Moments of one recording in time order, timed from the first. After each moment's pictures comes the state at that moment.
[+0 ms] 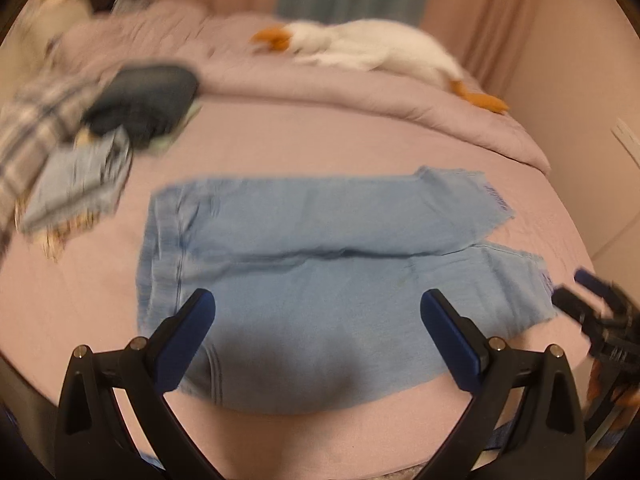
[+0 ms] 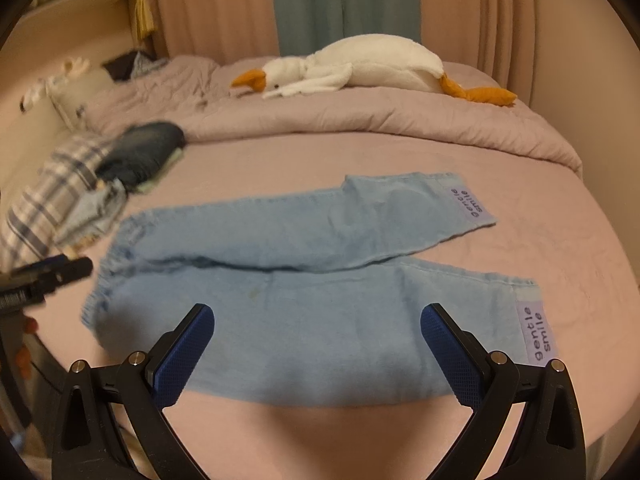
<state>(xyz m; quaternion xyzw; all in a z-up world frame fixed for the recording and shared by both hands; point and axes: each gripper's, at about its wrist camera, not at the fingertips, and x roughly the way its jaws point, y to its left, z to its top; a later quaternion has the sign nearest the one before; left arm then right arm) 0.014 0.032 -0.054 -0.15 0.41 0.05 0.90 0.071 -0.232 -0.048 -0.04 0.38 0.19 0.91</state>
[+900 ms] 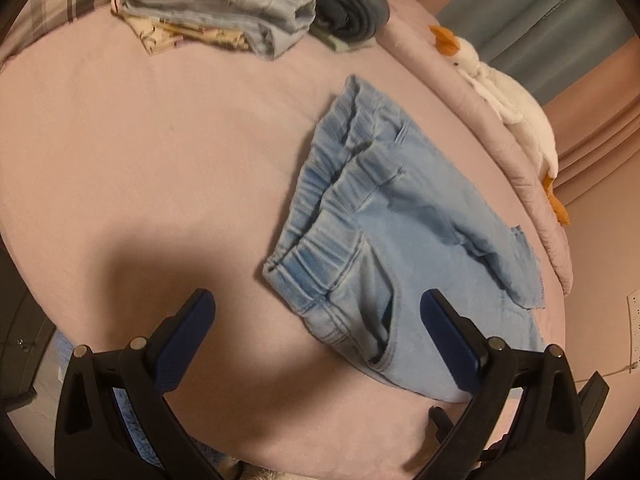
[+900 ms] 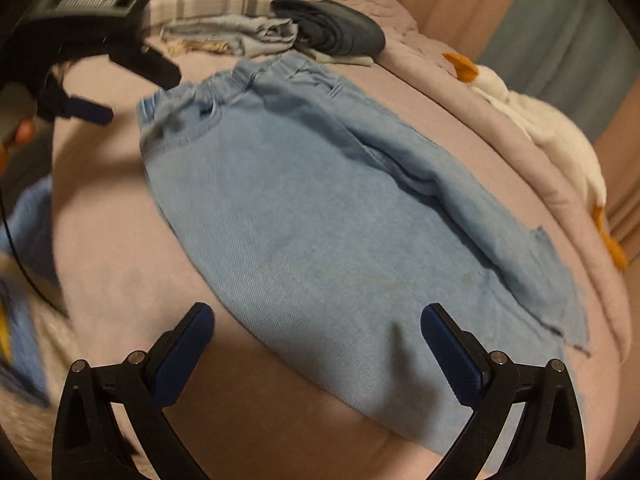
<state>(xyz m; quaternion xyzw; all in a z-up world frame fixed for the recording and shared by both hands) -0.070 0.141 -0.159 -0.38 0.41 0.17 0.81 0.003 -0.061 -0.163 -0.33 0.31 0.36 0.82</state>
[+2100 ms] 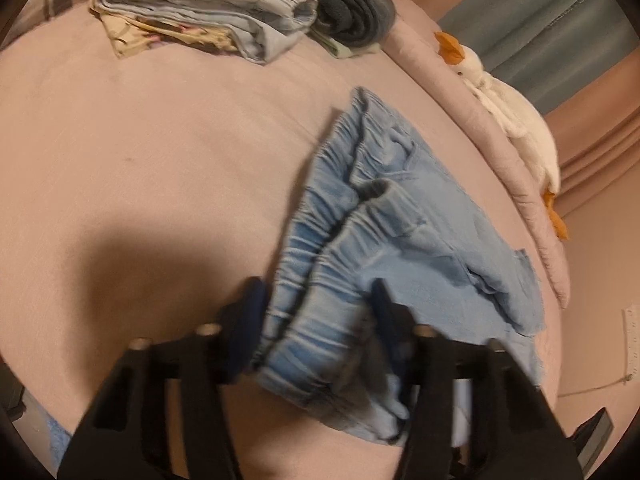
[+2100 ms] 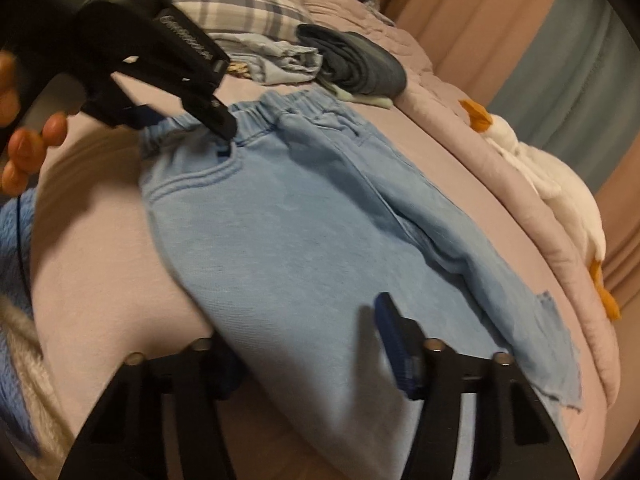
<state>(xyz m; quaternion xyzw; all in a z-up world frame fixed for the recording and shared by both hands) -0.031 0.170 -0.177 -0.39 0.39 0.15 0.82 -0.002 -0.009 -0.165 -0.35 0.24 0.38 0.82</state>
